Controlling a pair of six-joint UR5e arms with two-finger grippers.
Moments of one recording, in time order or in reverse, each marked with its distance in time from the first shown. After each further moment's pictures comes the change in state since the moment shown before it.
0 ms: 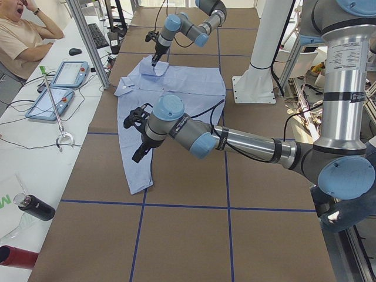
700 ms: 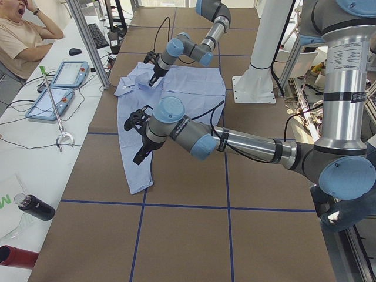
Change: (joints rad) left arm 0.000 0.009 0.006 0.000 0.000 -0.001; right arm -0.123 0.287 -0.400 0.111 -0.149 0.043
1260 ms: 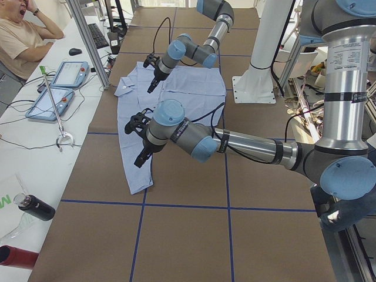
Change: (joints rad) left arm 0.001 0.004 0.015 0.001 -0.007 -0.002; right arm -0.010 0.149 -0.154 -0.002 0.001 -0.041
